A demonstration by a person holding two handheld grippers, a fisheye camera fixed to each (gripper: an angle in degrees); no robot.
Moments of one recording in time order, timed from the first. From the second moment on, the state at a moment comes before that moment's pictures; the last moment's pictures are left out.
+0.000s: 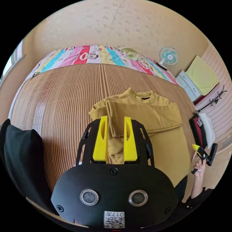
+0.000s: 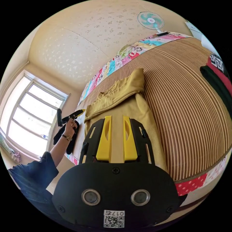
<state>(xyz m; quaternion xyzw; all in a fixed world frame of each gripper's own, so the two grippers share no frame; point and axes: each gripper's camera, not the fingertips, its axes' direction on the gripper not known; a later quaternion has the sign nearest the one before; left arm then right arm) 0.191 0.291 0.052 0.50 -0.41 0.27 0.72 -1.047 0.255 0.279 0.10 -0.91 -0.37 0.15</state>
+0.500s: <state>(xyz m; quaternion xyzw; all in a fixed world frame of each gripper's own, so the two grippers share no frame) 0.100 0.404 0.065 0.58 -0.21 0.32 0.72 -1.040 0.226 0.400 0.13 -0.88 -0.39 0.25</state>
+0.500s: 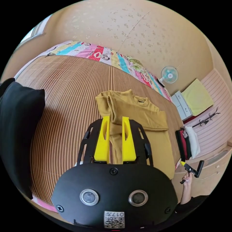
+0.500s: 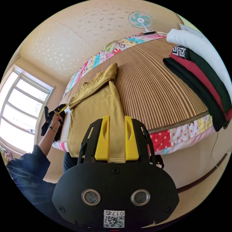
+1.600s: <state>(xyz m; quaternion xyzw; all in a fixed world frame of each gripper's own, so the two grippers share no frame) -0.118 0.518 0.162 0.31 -0.13 0.42 0.85 -1.117 0.099 0.583 -0.07 -0.91 -0.38 0.18</state>
